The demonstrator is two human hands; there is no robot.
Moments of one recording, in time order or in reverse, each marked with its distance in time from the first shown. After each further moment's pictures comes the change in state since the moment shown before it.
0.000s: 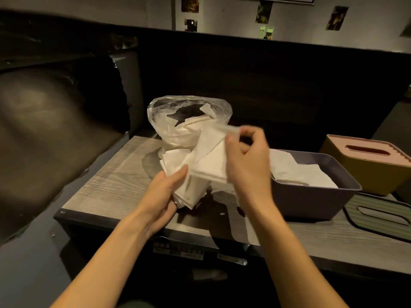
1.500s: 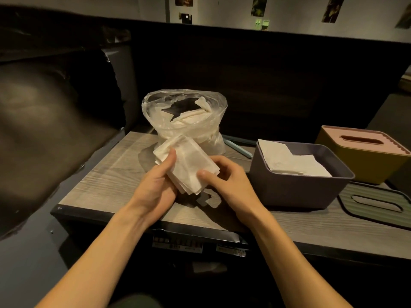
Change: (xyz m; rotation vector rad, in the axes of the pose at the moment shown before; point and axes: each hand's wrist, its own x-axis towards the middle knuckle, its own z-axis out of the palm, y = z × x) left_hand -0.010 0.010 0.002 -0.093 -0.081 0.049; right_hand -0.012 0.062 -0.016 0.006 -0.445 0.113
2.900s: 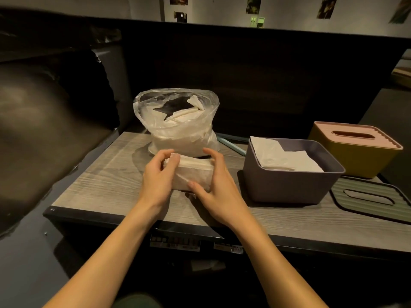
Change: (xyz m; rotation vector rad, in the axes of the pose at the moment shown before) left_hand 0.023 -0.024 0.004 0.567 0.283 0.290; right_hand -0.011 0.014 0.007 -0.492 0.066 -0.103
